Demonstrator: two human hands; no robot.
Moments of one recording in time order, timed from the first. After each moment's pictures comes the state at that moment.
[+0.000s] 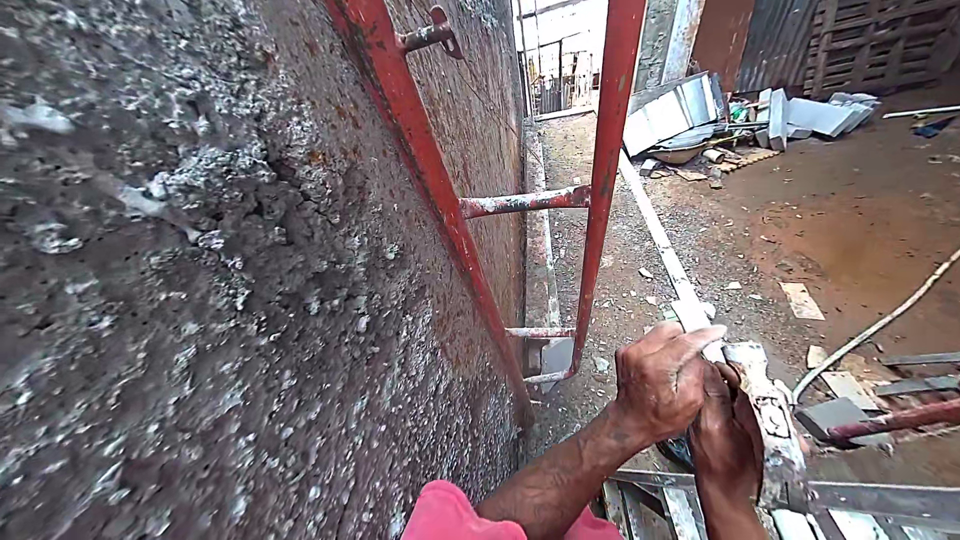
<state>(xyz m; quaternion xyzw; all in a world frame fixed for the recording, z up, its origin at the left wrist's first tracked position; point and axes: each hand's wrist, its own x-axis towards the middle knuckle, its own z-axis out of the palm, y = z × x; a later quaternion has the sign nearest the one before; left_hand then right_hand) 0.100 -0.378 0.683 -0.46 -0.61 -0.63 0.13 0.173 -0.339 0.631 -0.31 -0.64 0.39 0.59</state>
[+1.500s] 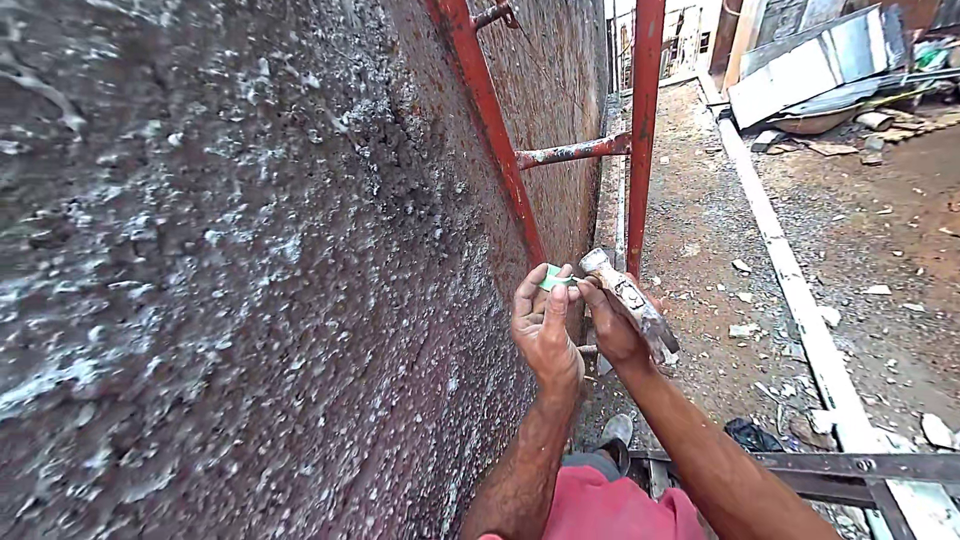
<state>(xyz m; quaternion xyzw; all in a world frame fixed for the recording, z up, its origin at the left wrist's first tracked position) 0.119 -0.494 0.718 -0.15 -0.42 -0.87 0.19 0.098 -0.416 0.661 0.03 -0.67 0.55 0.51</state>
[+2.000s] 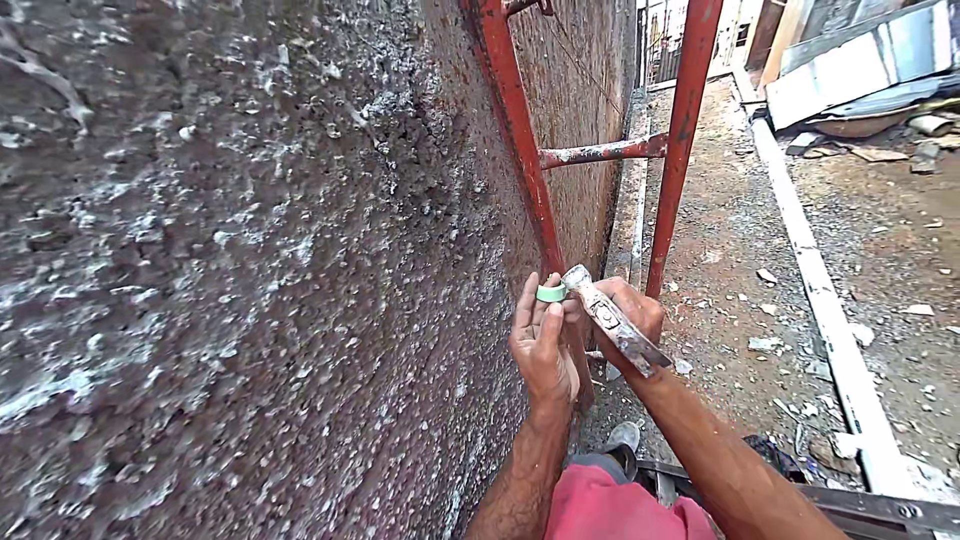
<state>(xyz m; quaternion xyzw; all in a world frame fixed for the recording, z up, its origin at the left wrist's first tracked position) 0.106 -0.516 0.701 -0.14 -0.40 -0.89 0.15 0.081 -0.412 0.672 0.15 -0.70 0.40 0.58</state>
